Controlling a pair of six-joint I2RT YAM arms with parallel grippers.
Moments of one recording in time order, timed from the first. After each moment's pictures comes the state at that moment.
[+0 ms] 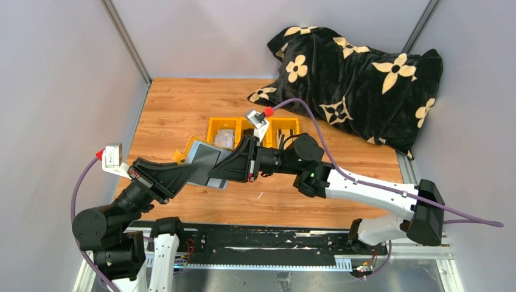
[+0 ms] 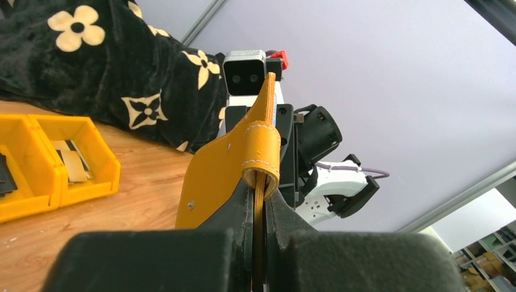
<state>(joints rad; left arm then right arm) 0.15 0.27 1.03 -0.32 0.86 -1.16 1.16 1.31 1.07 0.62 -0.45 1.03</state>
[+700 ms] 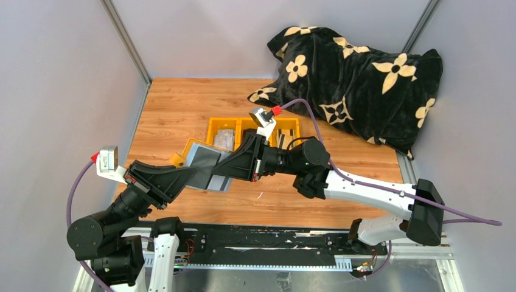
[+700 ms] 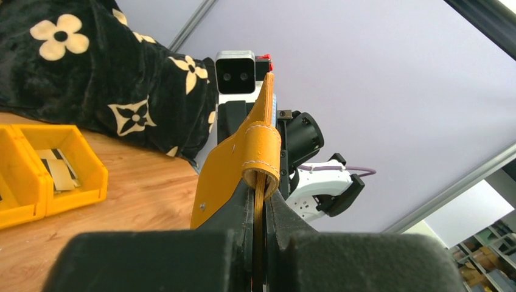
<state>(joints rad) 0.15 0.27 1.07 -0.30 0.86 -1.19 1.16 1.31 1.04 0.81 -0.45 1.10</state>
